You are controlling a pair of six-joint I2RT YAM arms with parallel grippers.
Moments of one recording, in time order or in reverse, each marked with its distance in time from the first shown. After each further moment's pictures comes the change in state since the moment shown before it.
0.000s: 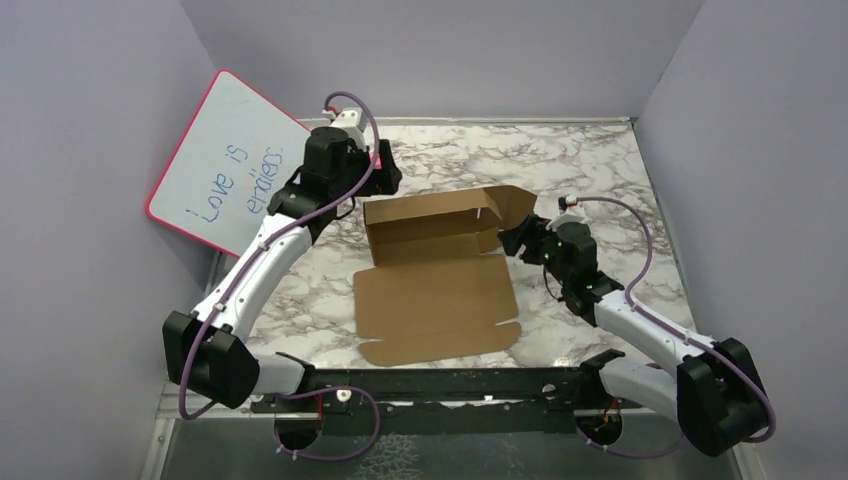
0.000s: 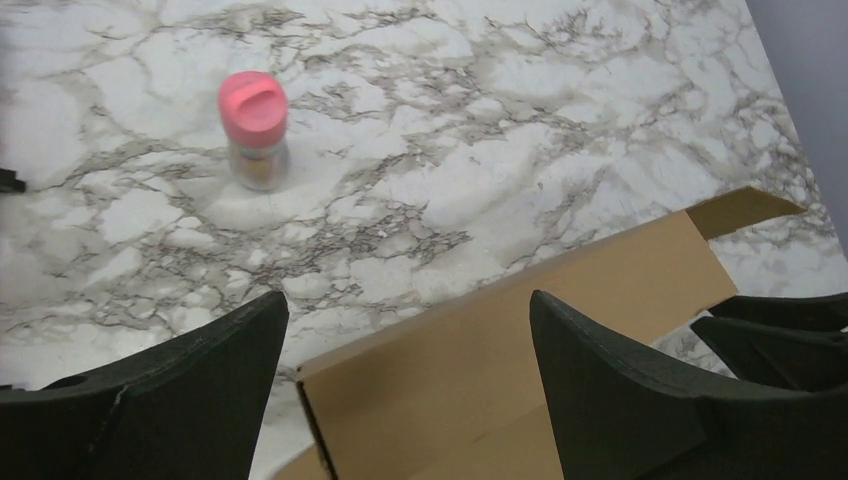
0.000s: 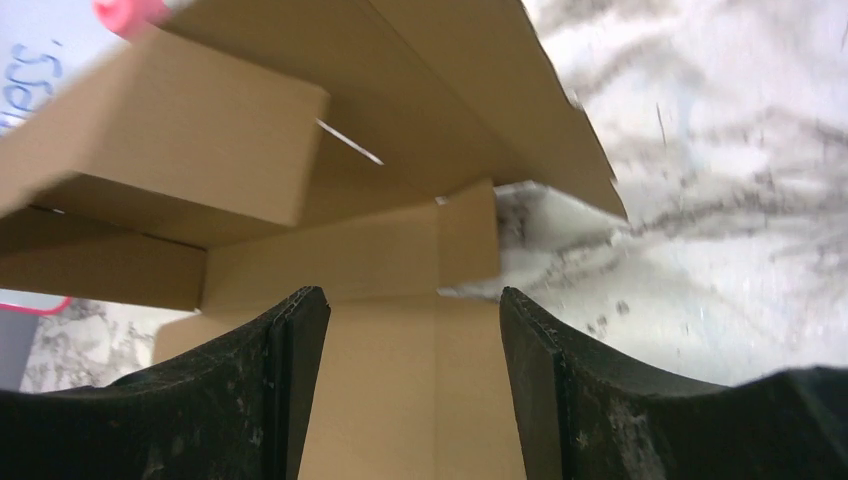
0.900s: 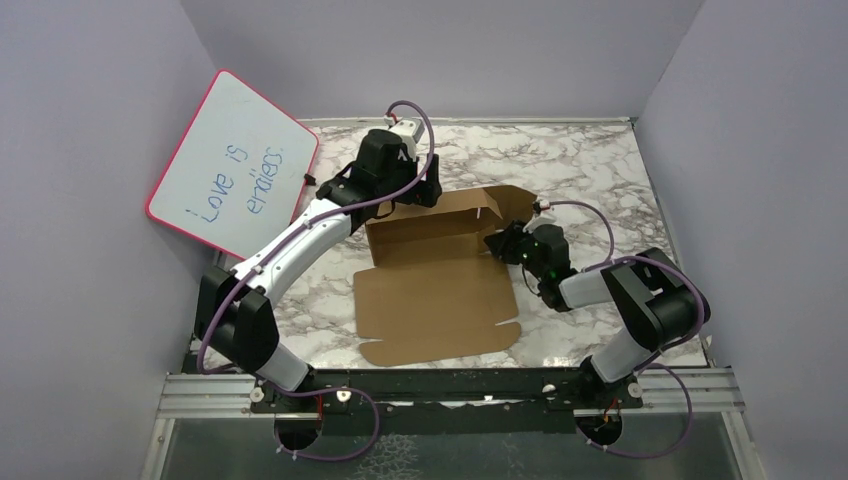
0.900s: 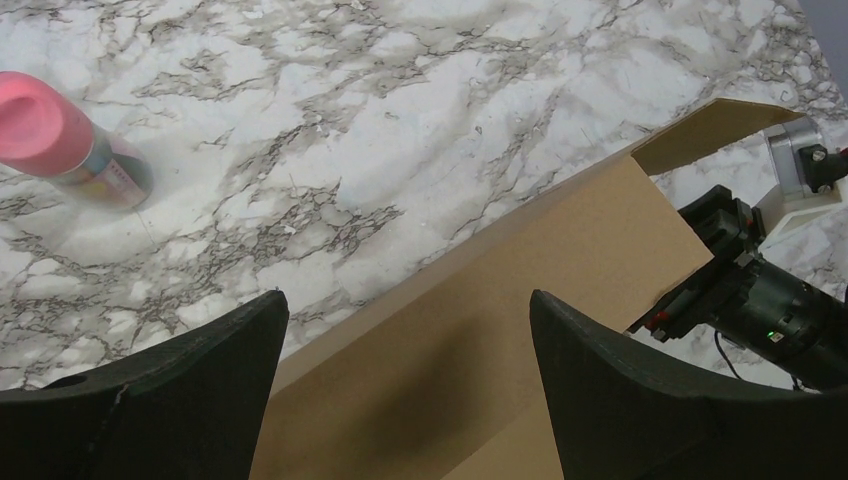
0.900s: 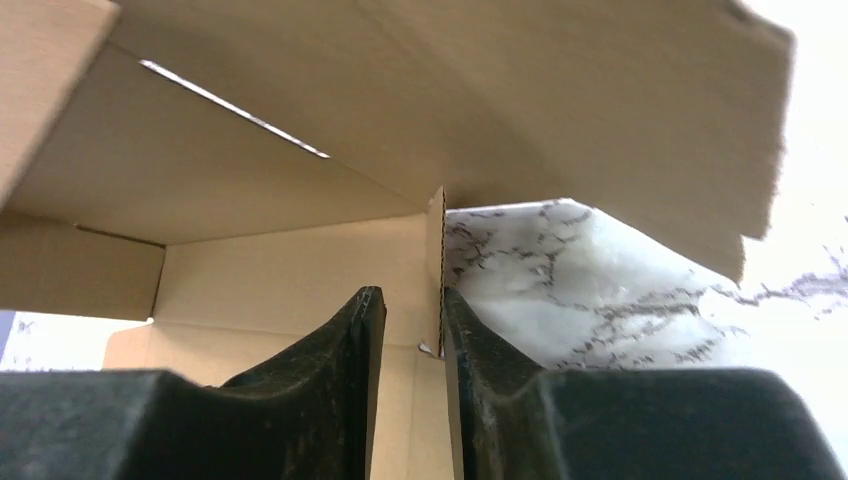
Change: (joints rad) left arm -0.209 0.232 0.112 0.015 0.002 0.062; right arm -0.001 0.560 -0.076 0.608 -0.091 0.044
